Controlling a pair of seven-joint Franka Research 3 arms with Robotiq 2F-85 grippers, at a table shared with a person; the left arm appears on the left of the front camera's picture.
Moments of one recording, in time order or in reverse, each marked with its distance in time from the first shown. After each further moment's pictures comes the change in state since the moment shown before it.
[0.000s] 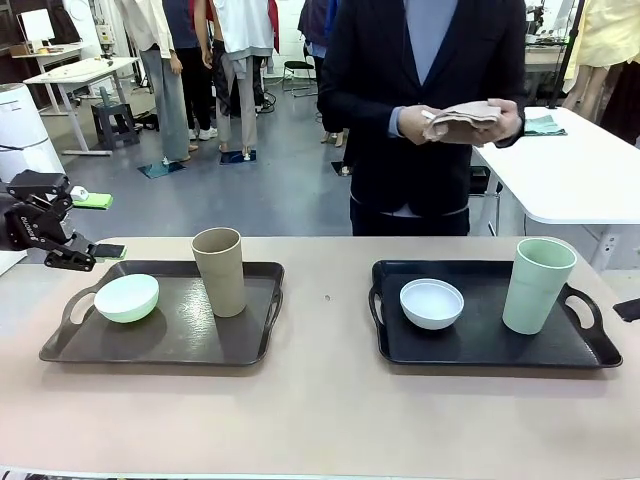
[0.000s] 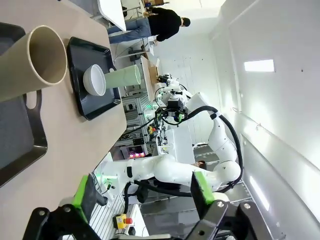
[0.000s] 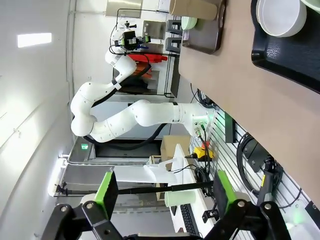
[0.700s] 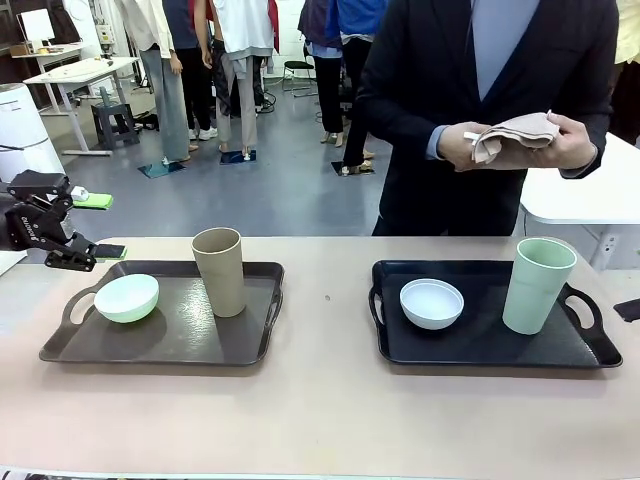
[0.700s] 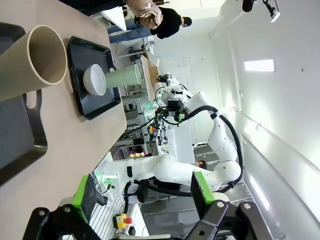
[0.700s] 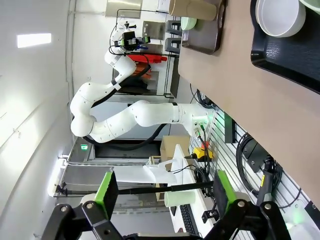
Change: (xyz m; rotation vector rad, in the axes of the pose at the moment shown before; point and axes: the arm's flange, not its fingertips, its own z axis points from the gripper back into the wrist) left arm 0.000 0.000 -0.001 0.001 0.002 0.000; right arm 0.000 0.000 0.001 -0.002 -0.003 0.000
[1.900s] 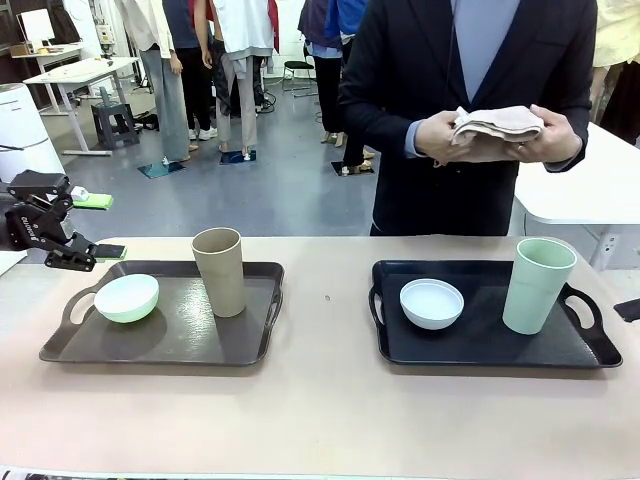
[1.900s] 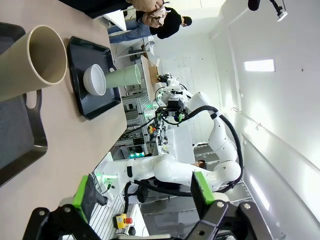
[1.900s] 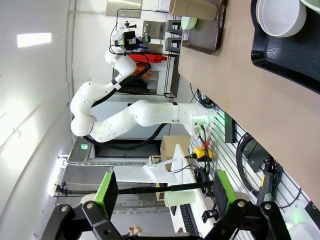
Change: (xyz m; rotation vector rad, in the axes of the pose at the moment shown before) left arm 0.000 0.000 0.000 0.000 0.000 0.000; right arm 0.000 0.000 0.000 0.001 0.002 0.001
